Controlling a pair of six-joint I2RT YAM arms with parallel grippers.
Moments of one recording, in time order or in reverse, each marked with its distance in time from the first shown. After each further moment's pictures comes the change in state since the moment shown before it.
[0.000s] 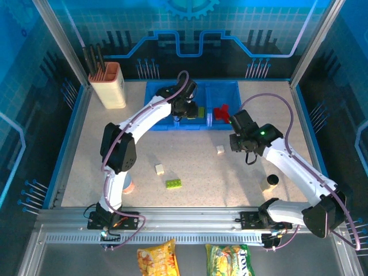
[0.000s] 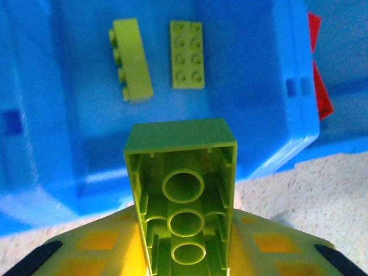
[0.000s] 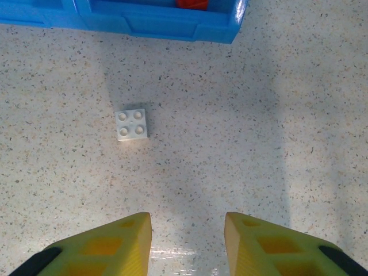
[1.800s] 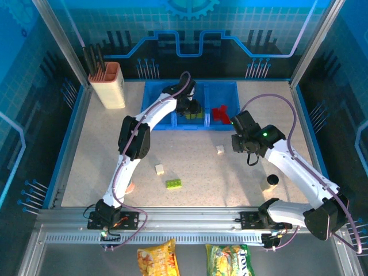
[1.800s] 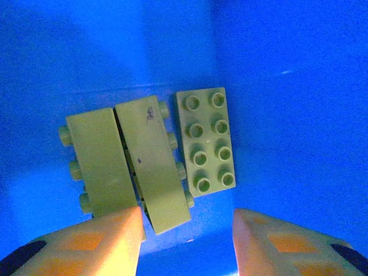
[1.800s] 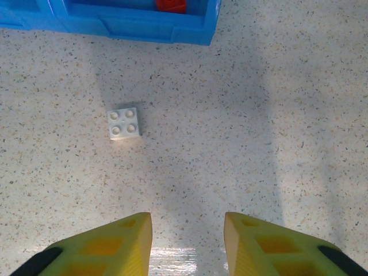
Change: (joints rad) left arm 0.082 0.353 0.301 0.031 0.091 0.061; right arm -0.004 -0.023 -0.005 -0.018 0.016 0.014
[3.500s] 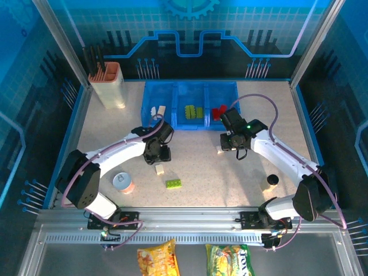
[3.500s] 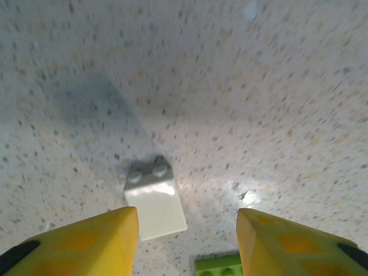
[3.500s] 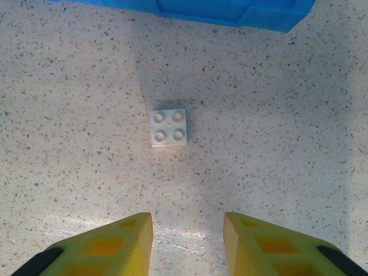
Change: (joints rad) left arm -0.141 -0.926 -1.244 -0.008 -0.161 -0.269; right arm 0.002 0.193 -0.001 0.134 -0.132 -0.024
